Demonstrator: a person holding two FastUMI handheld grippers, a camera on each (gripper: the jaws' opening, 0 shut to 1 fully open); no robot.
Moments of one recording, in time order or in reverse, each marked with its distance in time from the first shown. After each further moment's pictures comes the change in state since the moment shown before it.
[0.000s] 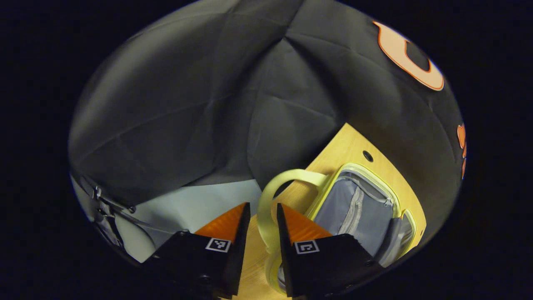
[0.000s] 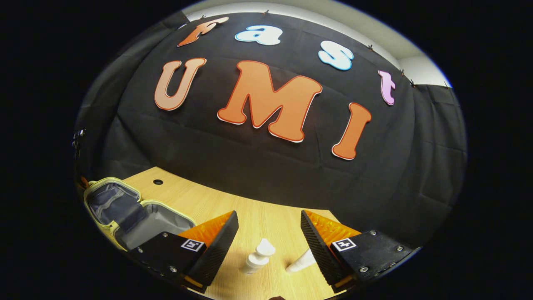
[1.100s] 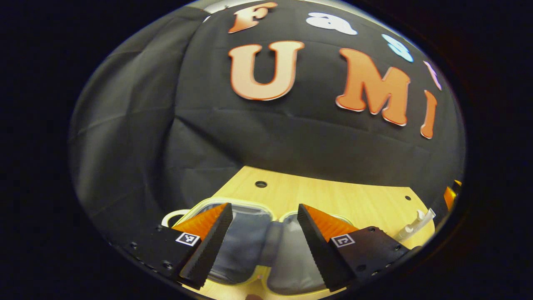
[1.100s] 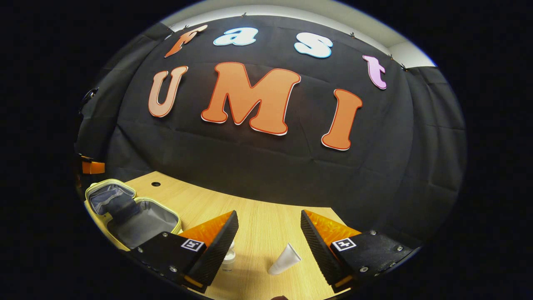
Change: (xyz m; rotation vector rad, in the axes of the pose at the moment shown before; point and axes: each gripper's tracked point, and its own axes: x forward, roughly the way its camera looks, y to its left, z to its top) left arm -0.272 -0.208 0.017 0.483 -0.419 -0.357; right arm 0.018 -0.082 -0.030 0.083 -0.043 0.073
